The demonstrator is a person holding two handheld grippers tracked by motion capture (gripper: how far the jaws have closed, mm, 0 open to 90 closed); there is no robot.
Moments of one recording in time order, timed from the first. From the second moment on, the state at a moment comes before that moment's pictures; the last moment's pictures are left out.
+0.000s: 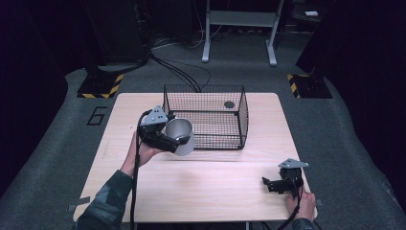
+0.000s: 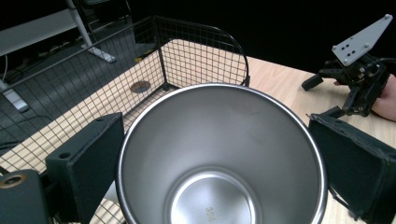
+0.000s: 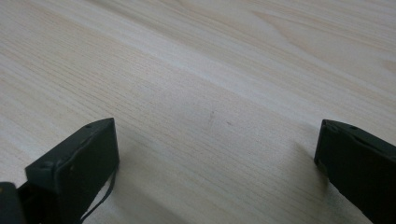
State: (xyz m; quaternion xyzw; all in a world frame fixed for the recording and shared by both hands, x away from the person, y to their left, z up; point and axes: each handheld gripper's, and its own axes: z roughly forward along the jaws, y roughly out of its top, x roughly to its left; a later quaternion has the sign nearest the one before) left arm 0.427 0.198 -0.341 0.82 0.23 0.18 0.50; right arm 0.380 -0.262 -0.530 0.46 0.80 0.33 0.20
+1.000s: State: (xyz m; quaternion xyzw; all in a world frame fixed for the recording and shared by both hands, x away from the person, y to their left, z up) left arm 0.487 0.174 -0.310 0.81 0.23 0.20 0.50; right arm 0.380 -0.262 -0.530 0.46 0.80 0.33 0.19
